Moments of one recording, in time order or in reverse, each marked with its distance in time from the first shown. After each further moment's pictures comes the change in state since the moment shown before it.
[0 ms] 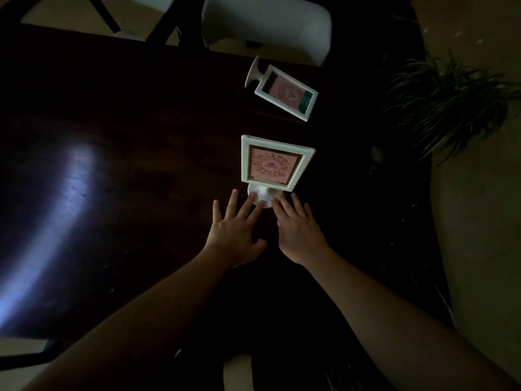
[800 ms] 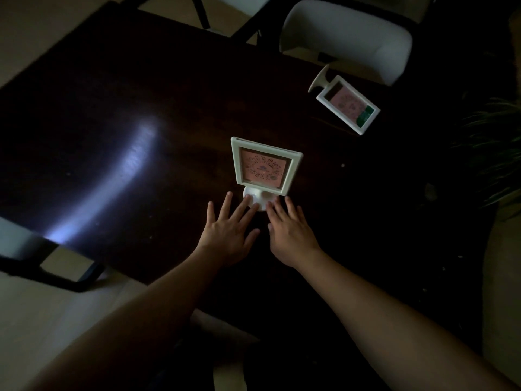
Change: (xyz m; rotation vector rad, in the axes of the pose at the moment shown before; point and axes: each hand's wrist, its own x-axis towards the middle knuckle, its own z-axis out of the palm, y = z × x) left_hand -0.073 -0.026 0.026 -0.095 0.107 -0.285; right_hand 0.004 -0.057 0.011 -0.014 -0.058 -0.301
